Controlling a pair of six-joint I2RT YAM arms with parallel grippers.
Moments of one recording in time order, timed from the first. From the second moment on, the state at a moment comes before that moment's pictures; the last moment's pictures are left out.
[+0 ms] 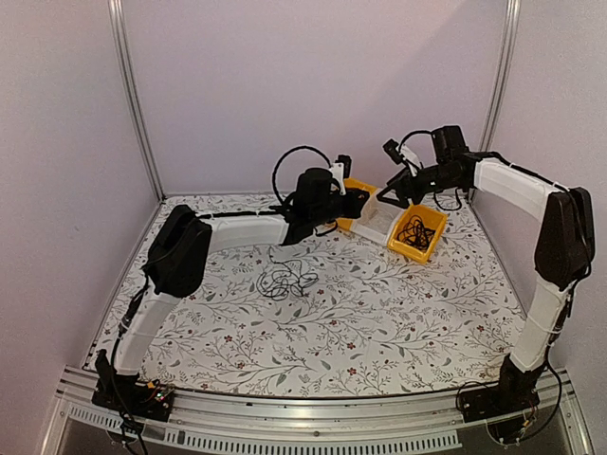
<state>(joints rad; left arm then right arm) -0.80 2.49 2.03 0.32 0.05 -0.46 0.28 1.84 1.61 -0.49 -0.62 -0.42</state>
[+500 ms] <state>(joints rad) -0.80 2.47 2.01 0.33 0.08 -0.48 0.33 1.96 1.66 -0.49 -0.58 -0.43</state>
